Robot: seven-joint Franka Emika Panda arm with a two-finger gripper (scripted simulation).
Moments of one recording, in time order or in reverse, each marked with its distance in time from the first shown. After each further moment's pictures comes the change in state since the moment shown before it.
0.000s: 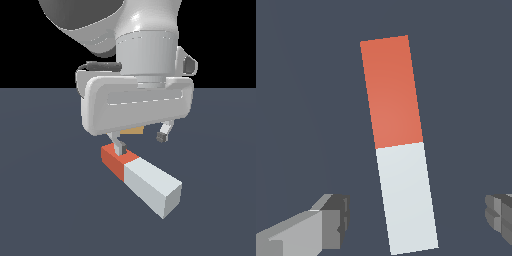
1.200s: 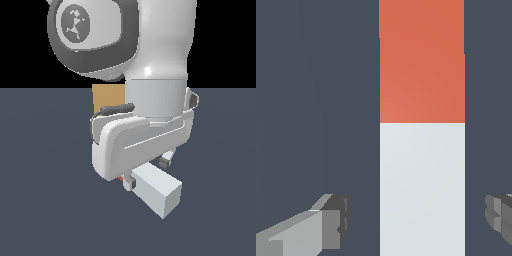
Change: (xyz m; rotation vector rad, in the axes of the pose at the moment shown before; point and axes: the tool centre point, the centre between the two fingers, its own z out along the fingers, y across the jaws) arm -0.019 0.001 0.052 0.014 0.002 -0.143
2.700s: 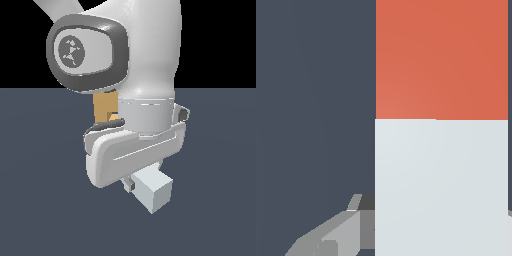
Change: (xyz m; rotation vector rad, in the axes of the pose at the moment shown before) arm 0.015 -0.004 0.024 0.004 0.004 0.048
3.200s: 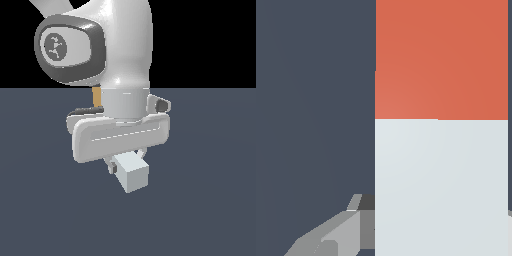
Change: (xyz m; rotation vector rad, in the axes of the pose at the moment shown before) arm 0.044 -0.008 -0.012 0.000 0.000 0.158
